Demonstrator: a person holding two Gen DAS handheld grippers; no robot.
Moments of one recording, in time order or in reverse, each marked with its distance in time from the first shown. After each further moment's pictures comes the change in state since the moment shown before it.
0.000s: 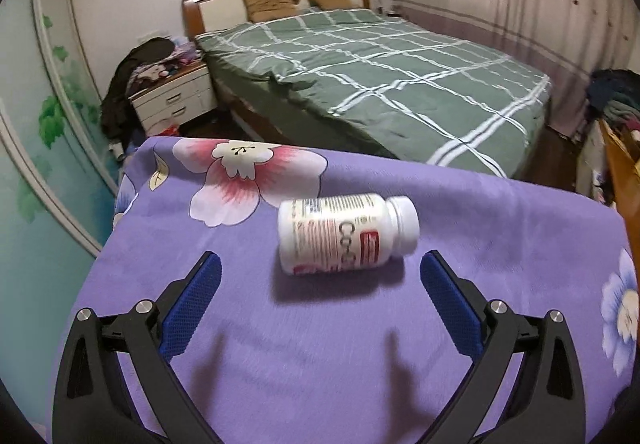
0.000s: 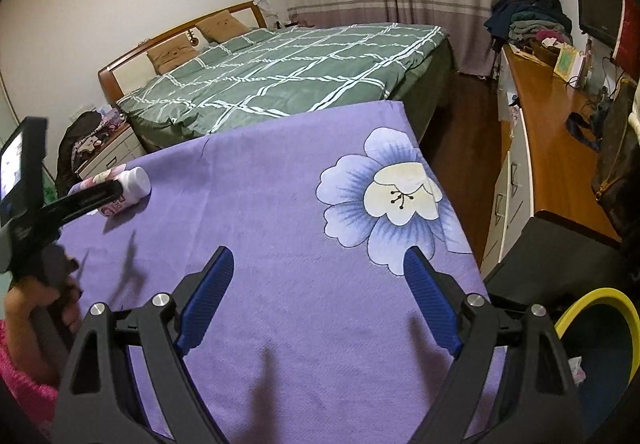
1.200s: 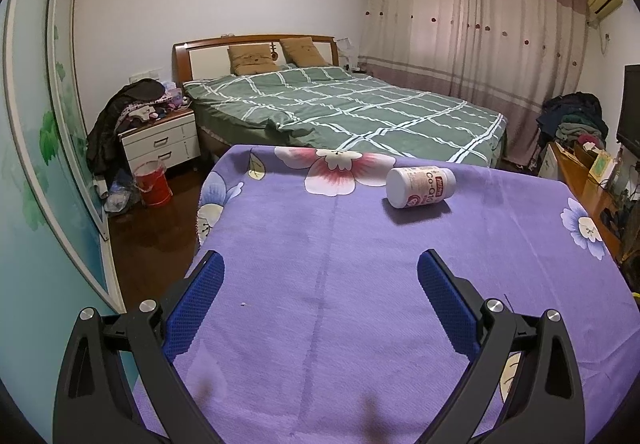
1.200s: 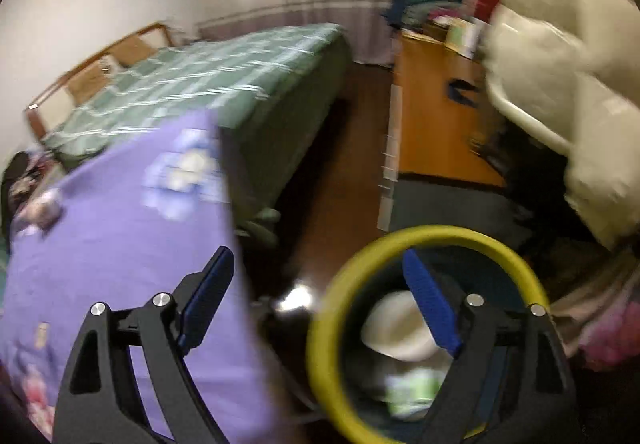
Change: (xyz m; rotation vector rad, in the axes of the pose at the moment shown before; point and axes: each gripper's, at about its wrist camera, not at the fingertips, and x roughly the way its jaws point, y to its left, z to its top) left arm -0.106 0.161 -0.100 0.032 -0.240 -0.178; right arm -0.091 -0.119 -0.042 0.145 -0.033 -0.246
